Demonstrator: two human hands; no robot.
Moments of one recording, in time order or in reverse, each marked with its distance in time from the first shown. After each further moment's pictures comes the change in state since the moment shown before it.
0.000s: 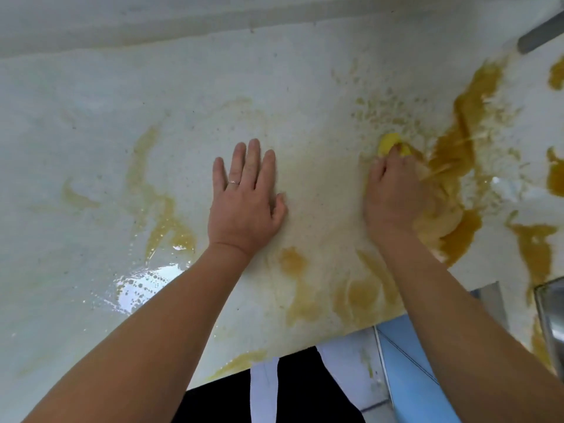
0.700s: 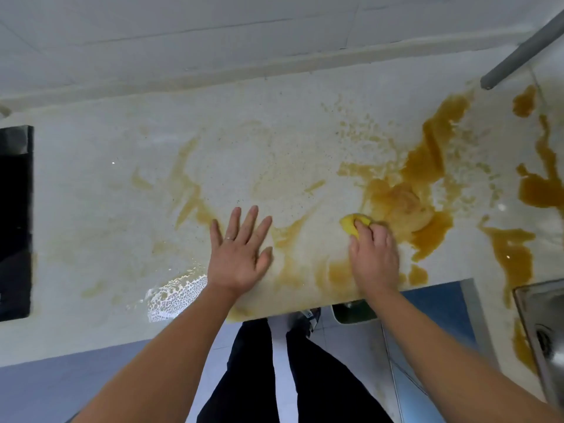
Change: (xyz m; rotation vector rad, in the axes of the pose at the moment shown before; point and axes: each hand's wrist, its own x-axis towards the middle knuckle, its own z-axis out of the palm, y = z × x) left_hand -0.132 0.023 -0.002 -0.024 -0.219 -0.093; right_hand -0.120 0.101 -0.001 0.139 -0.014 -0.389
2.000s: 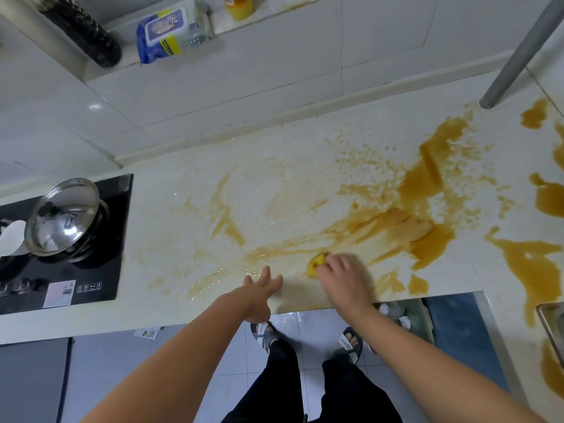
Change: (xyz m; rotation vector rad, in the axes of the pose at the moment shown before) left_hand -0.061 0.071 -0.071 0.034 -0.840 -0.230; right_hand -0.034 -0.017 -0.009 0.191 -0.230 -0.487
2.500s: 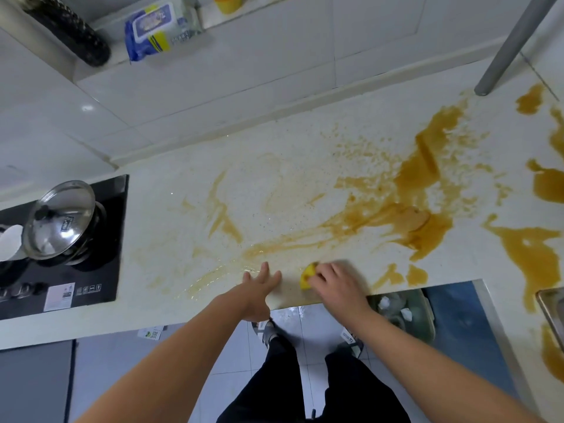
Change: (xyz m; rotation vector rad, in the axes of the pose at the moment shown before) left_hand 0.000 -0.001 0.006 0.005 0.037 0.020; right_hand -0.020 -0.016 -0.001 0.234 -0.034 -0.123
